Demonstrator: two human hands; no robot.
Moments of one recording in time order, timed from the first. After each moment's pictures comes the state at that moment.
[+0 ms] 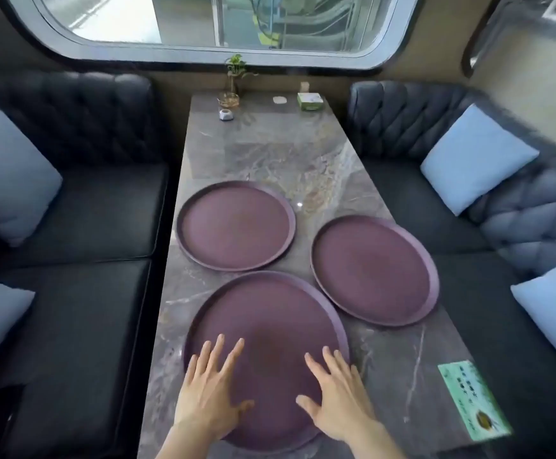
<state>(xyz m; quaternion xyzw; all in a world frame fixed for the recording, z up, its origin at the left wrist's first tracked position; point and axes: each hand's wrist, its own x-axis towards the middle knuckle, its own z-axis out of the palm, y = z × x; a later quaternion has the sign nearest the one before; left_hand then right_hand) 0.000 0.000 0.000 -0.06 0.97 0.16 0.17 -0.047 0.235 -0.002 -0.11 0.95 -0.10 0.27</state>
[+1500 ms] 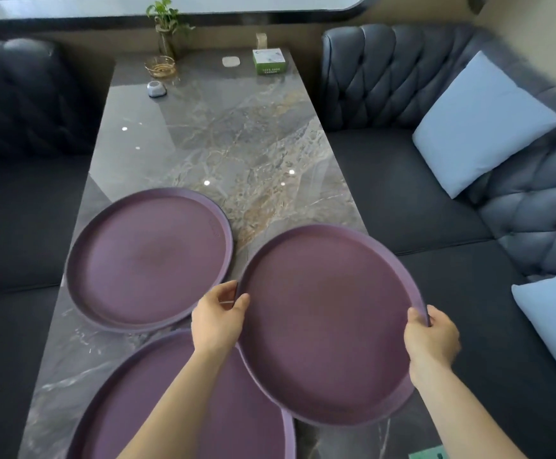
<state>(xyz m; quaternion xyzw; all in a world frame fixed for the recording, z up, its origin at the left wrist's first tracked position) -0.298 0.128 0.001 -0.35 0.79 0.50 0.04 -0.314 0.429 0.004 0.45 0.76 -0.47 -0.03</state>
